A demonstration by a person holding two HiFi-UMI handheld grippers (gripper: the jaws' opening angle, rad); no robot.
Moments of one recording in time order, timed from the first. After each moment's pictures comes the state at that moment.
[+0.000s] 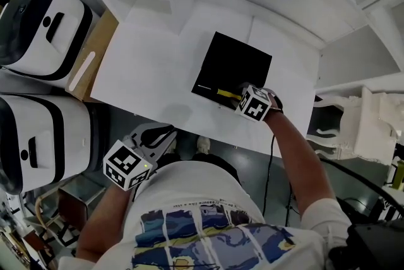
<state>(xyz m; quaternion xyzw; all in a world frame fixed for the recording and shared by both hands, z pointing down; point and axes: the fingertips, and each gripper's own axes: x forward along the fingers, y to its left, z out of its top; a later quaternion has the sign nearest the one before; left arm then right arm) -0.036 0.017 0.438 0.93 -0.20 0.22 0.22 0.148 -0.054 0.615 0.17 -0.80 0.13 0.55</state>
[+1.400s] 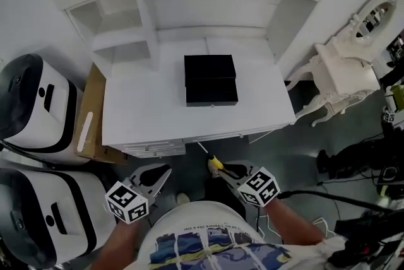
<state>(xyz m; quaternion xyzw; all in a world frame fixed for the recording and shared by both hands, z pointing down) -0.157 0.118 0.404 0.96 -0.07 0.15 0.21 -0.029 0.202 0.481 0.49 -0.79 0.29 0.22</state>
